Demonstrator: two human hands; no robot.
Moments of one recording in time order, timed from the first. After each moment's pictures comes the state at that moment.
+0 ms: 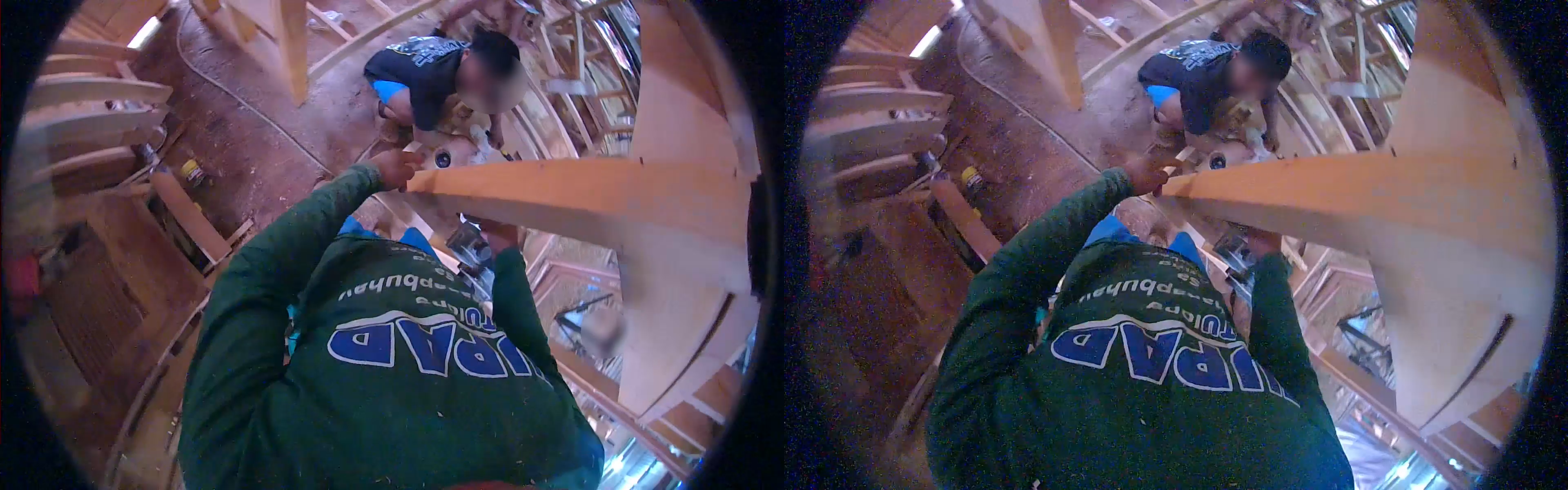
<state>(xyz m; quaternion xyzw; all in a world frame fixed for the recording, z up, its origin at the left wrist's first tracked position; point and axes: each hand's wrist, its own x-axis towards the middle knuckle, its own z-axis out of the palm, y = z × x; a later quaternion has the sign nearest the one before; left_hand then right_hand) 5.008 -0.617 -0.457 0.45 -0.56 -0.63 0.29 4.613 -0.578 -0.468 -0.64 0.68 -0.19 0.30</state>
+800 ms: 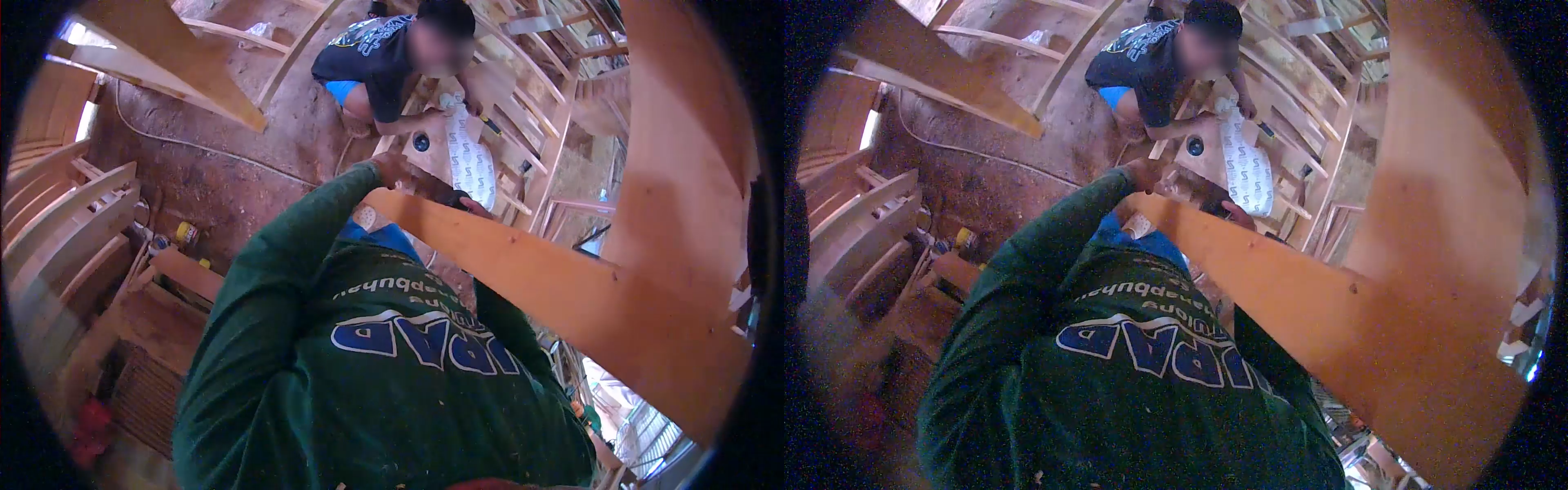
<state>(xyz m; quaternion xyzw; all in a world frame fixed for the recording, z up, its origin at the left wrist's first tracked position) 4.958 -0.762 -0.513 0.19 -0.93 -0.30 -0.12 4.688 -0.591 -0.428 -0.52 0.77 -0.10 0.35</state>
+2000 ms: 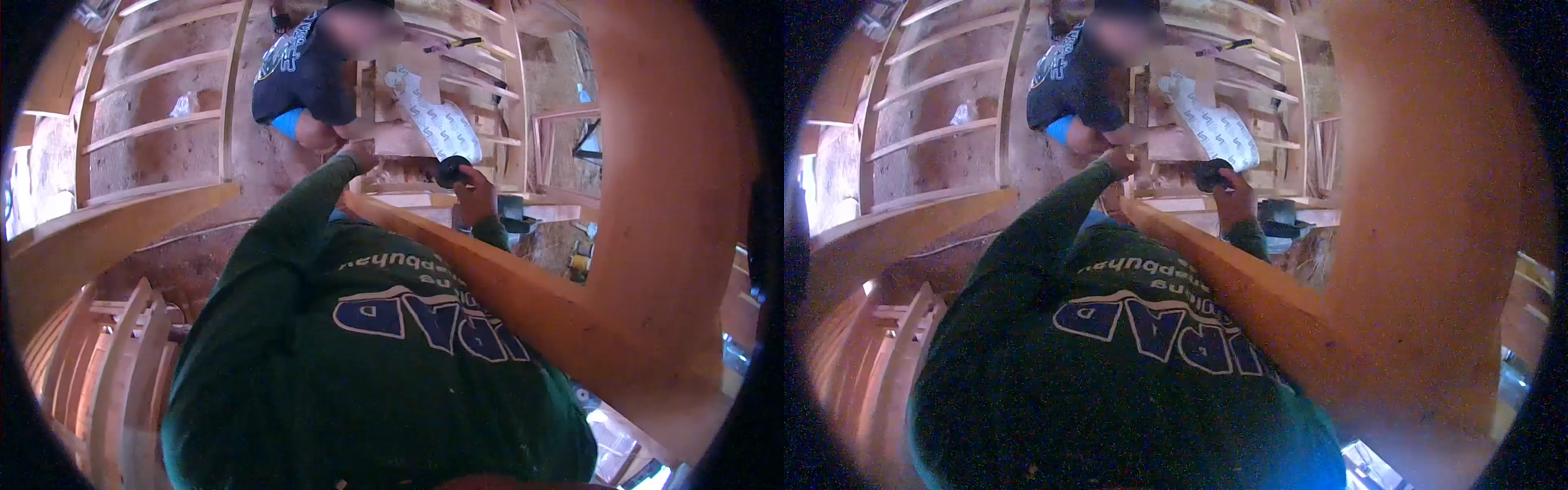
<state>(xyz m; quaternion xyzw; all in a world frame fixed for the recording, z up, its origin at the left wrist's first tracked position) 4.922 -0.874 -0.568 0.30 -0.85 -0.42 -0.09 4.714 -0.649 -0.408 -0.39 0.85 -0.26 0.25</state>
